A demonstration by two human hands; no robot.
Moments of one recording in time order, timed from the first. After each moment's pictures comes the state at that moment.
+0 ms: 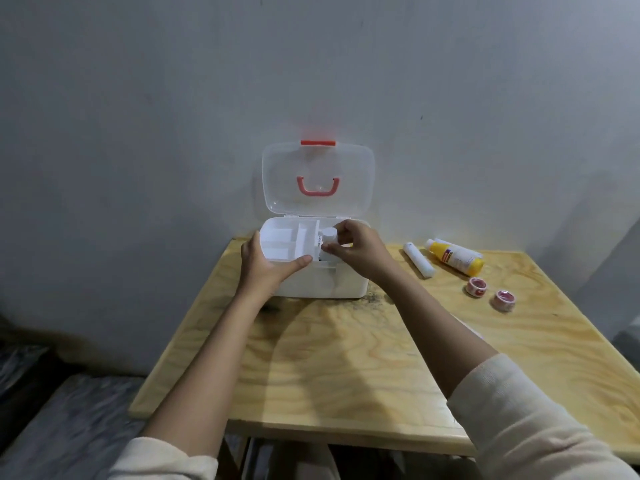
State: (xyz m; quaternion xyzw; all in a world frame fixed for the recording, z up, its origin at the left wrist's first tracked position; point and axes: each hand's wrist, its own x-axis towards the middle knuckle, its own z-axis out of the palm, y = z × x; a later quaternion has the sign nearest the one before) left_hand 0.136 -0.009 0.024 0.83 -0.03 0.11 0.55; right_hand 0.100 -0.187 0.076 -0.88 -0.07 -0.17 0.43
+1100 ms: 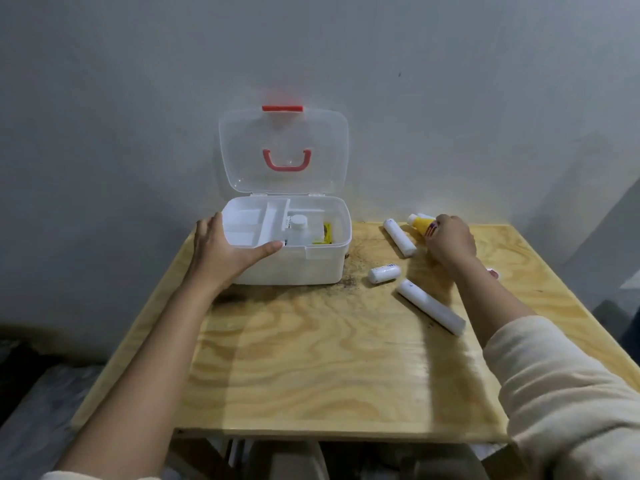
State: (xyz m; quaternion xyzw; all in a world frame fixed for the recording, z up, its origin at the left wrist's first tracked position) left_hand 0.131 -0.008 0.037 0.89 -0.03 0.10 0.44; right_hand 0.111 -0.367 0.022 -0.92 0.29 -0.16 0.19
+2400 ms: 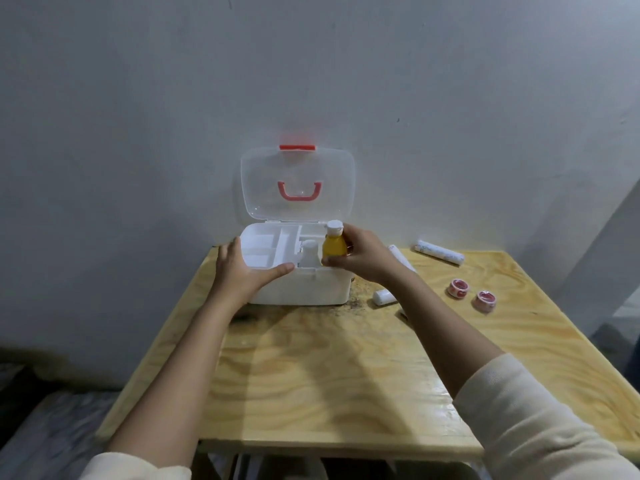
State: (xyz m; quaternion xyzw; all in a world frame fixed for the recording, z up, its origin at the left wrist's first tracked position) left_hand 0.135 -0.007 0.035 0.88 -0.04 0.09 0.47; right_hand 0.097 -0.227 0.081 -0.91 -0.08 -0.09 0.39
